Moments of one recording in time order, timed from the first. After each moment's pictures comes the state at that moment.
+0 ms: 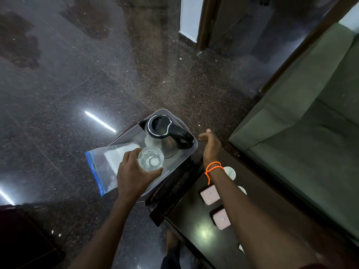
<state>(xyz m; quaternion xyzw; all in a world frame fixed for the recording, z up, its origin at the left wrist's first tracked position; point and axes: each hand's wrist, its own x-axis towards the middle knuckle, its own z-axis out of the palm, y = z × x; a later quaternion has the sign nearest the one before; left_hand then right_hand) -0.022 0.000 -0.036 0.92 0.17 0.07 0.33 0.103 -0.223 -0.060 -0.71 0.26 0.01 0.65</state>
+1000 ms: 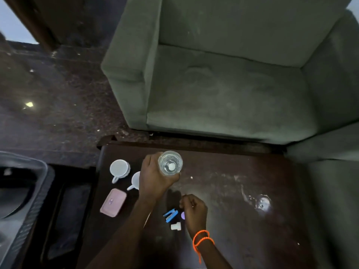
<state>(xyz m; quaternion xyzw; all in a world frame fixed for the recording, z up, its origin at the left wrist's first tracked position) -0.039 -0.421 -0.141 0.88 -0.19 -0.09 0.44 -0.195 -0.492 -0.183 -0.63 0.50 -0.10 0.58</state>
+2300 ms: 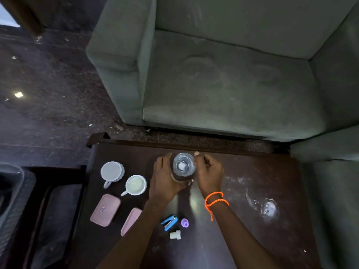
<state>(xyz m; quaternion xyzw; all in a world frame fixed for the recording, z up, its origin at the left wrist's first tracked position) -0.039 -0.458 -0.211 0.86 -0.19 -0.21 0.44 -0.097 -0.589 -0.167 -0.72 0.44 -0.22 0.50</state>
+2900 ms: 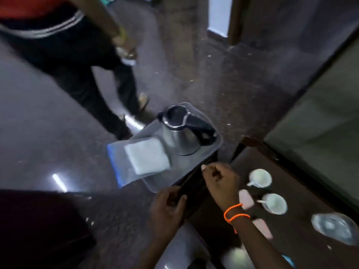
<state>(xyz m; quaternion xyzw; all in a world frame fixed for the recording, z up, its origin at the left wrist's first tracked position) -0.124 -0.077 -0.101 0.85 0.22 0.12 0.47 -0.007 -0.231 -0.106 -0.84 -0.01 -0.04 0.54</state>
